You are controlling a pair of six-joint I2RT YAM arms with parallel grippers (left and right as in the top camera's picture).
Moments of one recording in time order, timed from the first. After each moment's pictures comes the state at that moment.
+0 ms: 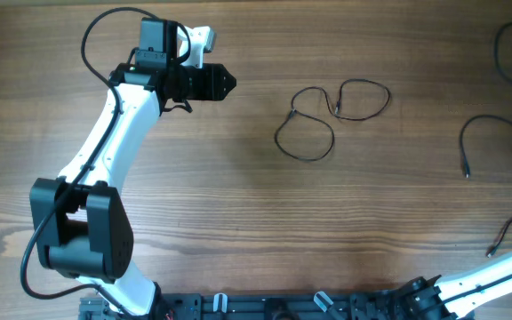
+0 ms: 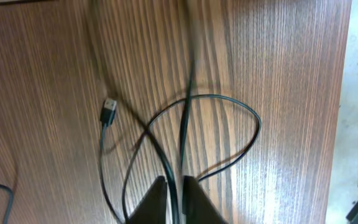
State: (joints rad) left arm -0.16 1.82 1.43 -0.58 0.51 -0.13; right arm -1.06 2.35 2.46 -1.58 0.20 0.59
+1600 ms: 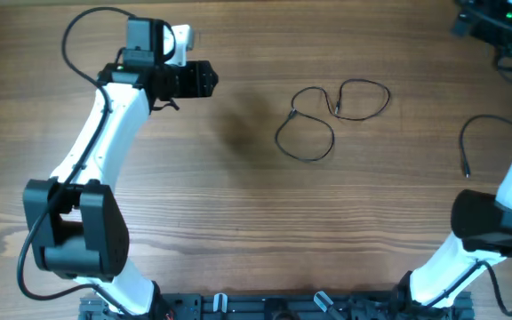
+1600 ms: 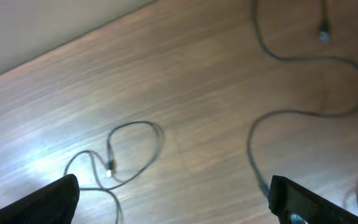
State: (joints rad) left arm -0.11 1.82 1.43 -0.59 0.34 -0.14; right arm -0.16 1.94 2.46 -1.51 0.05 0.22
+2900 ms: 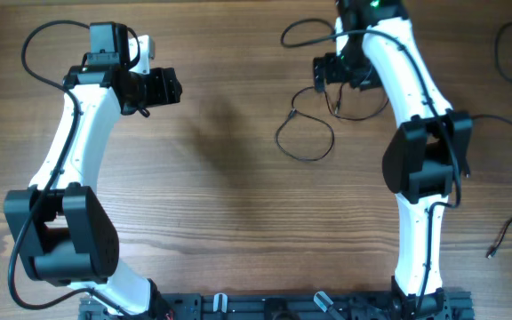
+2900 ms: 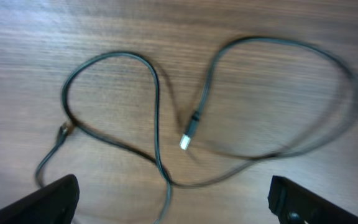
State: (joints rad) left arm 0.03 1.80 1.43 -0.75 0.23 -0.12; right arm 0.22 2.36 2.19 -1.34 -0.01 0.13
